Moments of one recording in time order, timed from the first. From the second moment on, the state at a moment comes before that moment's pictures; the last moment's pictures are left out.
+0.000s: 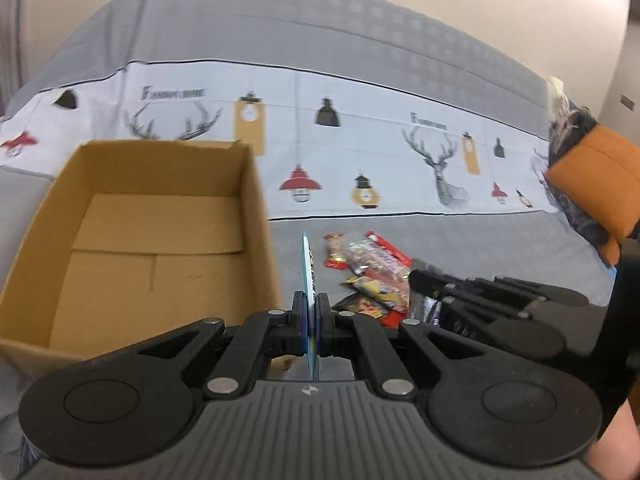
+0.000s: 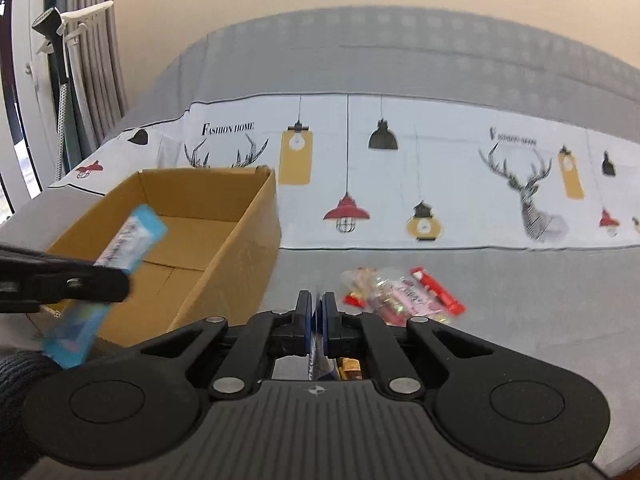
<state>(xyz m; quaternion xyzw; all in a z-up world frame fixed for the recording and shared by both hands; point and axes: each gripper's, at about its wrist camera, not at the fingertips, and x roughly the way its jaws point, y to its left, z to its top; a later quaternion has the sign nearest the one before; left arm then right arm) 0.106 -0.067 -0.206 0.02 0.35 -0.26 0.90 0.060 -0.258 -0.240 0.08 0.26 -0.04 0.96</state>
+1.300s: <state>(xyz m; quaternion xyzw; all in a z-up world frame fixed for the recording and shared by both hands) 0.199 0.058 -0.185 -0.03 0.30 -0.20 0.93 0.146 -0.092 -0.128 0.03 0.26 0.11 0.96</state>
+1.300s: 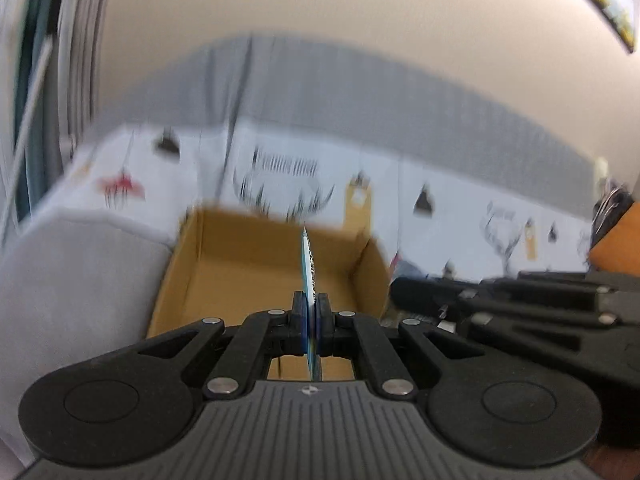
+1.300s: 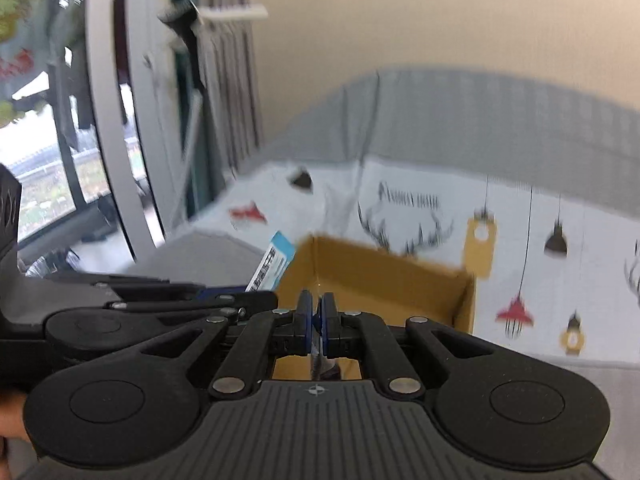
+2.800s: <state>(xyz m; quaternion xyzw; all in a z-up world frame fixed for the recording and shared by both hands) 0.133 -0.099 -0.248 0.03 0.39 -0.29 0.87 0.042 -0.290 -0.247 0.17 0.29 0.00 0.94</state>
